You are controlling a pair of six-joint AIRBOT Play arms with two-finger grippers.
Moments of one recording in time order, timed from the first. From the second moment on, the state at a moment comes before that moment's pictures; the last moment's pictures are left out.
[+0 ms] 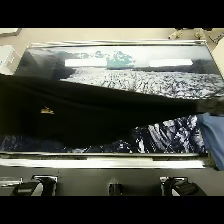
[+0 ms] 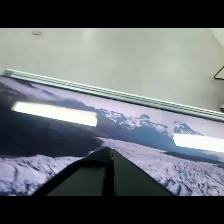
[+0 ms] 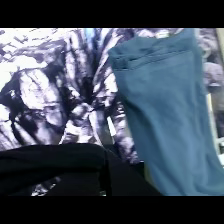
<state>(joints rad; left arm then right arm) 0.07 -0.58 1.21 1.49 -0.80 -1.72 0.21 -0.89 1.33 -2.05 1.58 1.80</state>
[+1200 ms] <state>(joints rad) 0.03 -1.21 0.72 0.89 -1.17 -1.55 0.21 -1.34 1.06 -1.72 1.31 1.81</state>
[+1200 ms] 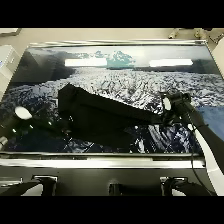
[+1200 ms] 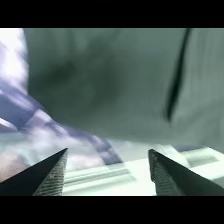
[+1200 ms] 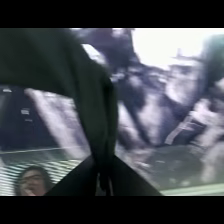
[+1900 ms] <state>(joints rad) -0.33 -1.32 0.49 0.34 -0.73 -1.40 0.21 -1.34 1.06 -1.63 1.33 1.79</state>
